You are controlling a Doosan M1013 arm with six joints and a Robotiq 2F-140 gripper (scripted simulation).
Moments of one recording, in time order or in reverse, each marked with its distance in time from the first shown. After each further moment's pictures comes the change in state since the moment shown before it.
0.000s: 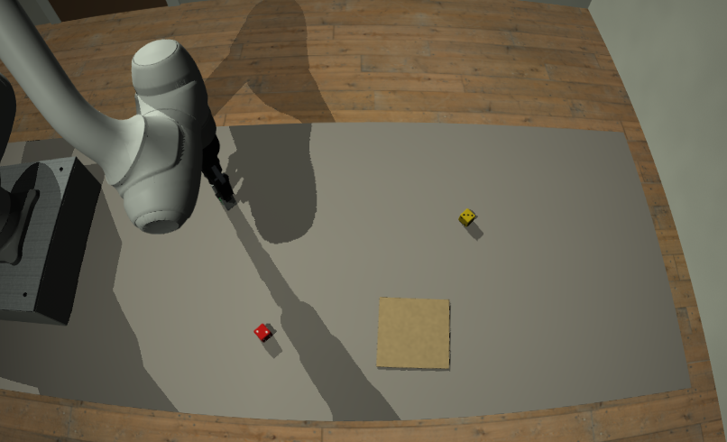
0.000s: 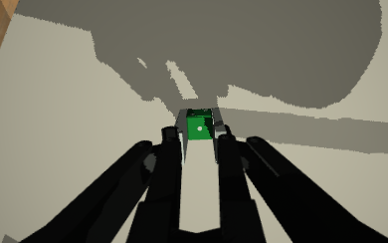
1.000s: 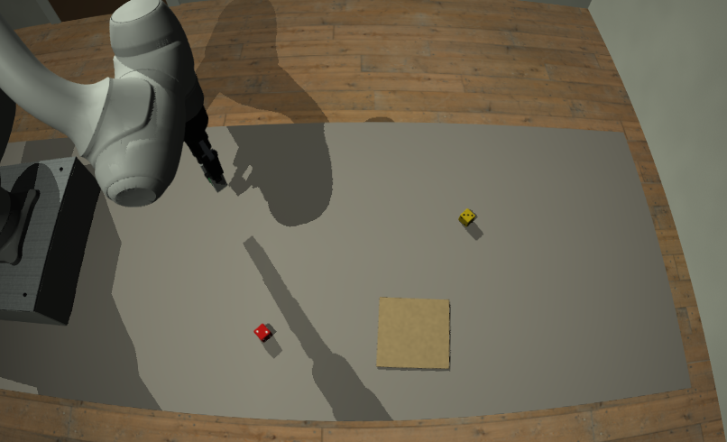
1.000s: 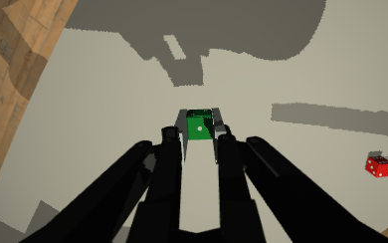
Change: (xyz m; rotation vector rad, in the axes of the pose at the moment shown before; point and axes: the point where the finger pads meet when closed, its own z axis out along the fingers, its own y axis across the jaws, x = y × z) arm 0.000 0.000 -0.080 0.000 0.000 0.000
